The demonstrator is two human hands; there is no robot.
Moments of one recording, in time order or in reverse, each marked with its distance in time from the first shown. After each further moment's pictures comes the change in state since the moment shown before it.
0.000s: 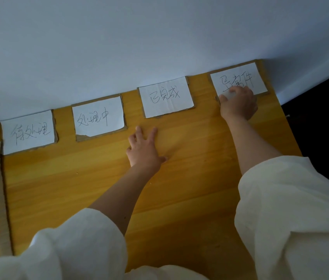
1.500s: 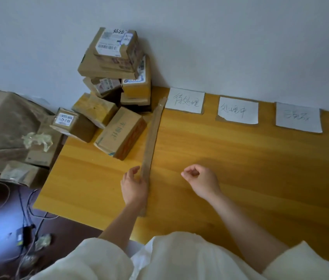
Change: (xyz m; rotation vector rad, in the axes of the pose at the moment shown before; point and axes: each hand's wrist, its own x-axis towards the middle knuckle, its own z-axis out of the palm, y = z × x) left_hand -0.230 -0.380 0.063 -0.874 0.550 -0.638; right_hand -0.471 -0.163 0.029 0.173 -0.909 -0.461
